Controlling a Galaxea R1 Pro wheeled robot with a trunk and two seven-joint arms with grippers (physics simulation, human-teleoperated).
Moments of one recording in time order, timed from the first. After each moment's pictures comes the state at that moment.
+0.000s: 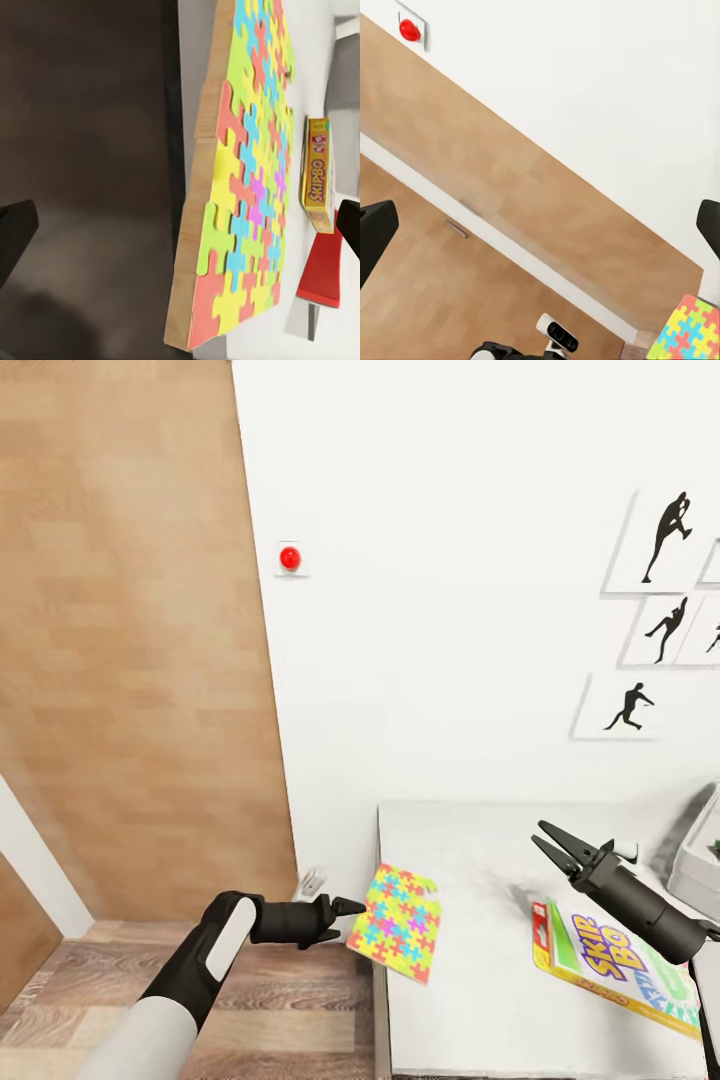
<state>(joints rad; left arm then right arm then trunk) -0.59 -0.06 -0.06 -0.81 0.57 1.01 -0.49 -0.28 -0.12 -0.55 -1.54 -0.74 0.97 0.89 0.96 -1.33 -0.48</state>
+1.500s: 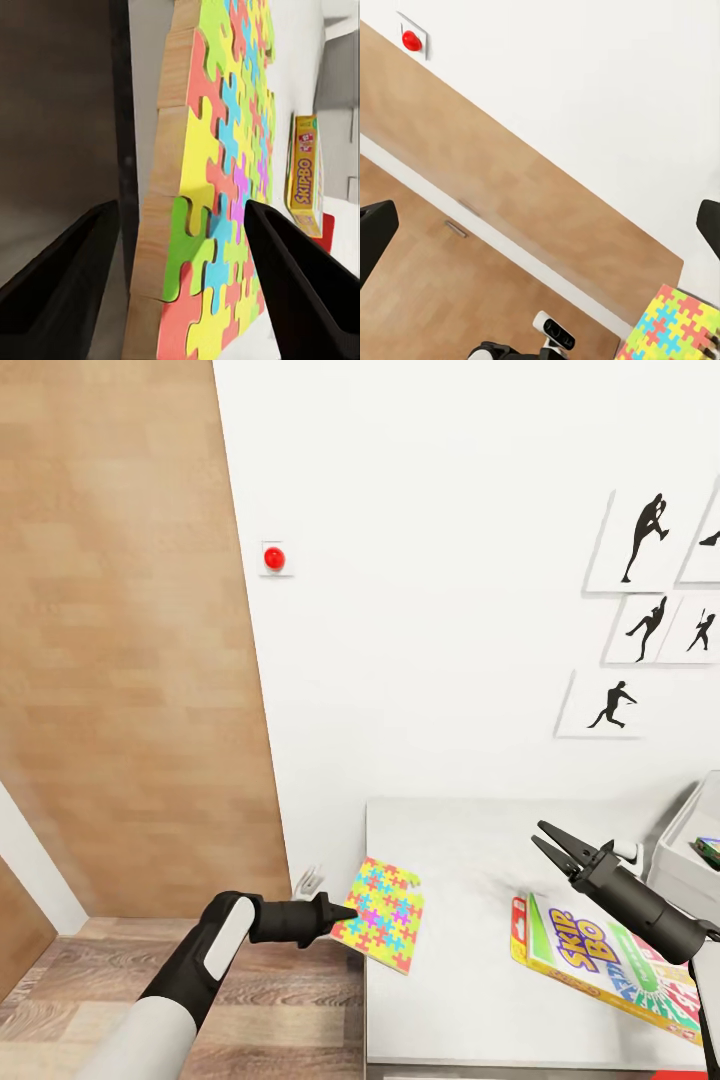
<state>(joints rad) -0.59 -0.06 -0.05 -0.81 0.59 1.01 -0.49 -0.28 -0.12 -0.55 -1.54 -0.74 0.97 0.89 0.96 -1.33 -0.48</state>
